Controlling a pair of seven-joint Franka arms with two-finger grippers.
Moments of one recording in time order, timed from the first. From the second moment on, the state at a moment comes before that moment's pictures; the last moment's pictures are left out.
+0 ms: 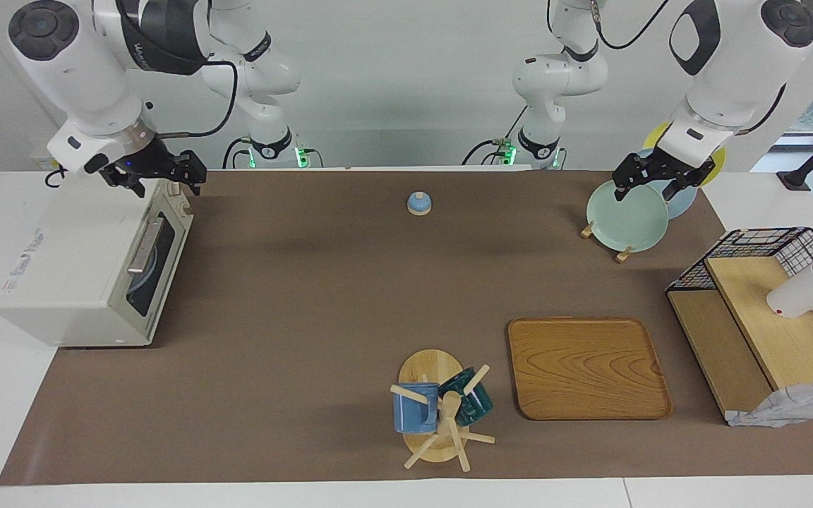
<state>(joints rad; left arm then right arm) 0.02 -0.06 -0.09 -1.72 -0.03 1.58 0.00 0.00 0.02 -0.04 -1.58 -0.08 1.42 -0.11</state>
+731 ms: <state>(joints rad) 0.02 -0.06 -0.09 -1.72 -0.03 1.58 0.00 -0.01 0.02 -0.06 -1.57 -0.08 1.42 -0.11</state>
